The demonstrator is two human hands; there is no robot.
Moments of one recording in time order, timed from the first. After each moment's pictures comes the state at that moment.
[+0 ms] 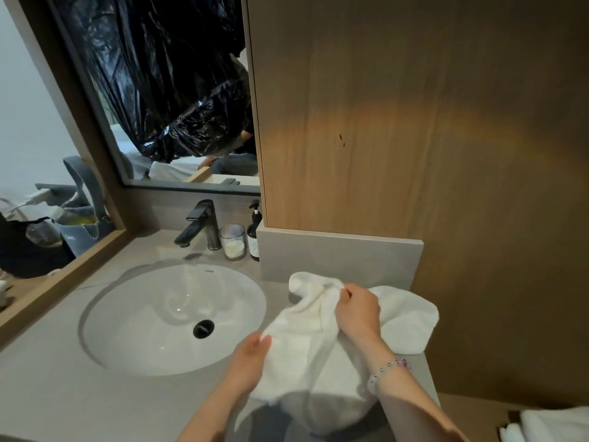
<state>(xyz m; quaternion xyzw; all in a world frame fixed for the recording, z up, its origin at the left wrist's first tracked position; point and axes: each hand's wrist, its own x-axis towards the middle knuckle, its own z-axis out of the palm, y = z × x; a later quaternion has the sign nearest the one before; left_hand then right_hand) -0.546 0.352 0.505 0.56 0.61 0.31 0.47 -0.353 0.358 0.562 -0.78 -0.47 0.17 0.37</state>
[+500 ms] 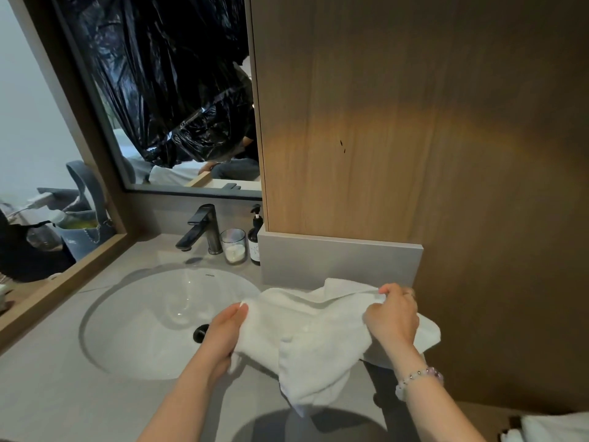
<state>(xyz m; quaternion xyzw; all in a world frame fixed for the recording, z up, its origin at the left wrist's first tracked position) -0.569 0.371 0.564 0.44 0.55 0.42 0.58 -0.317 0.342 0.571 -0.83 -0.39 0.14 0.37</state>
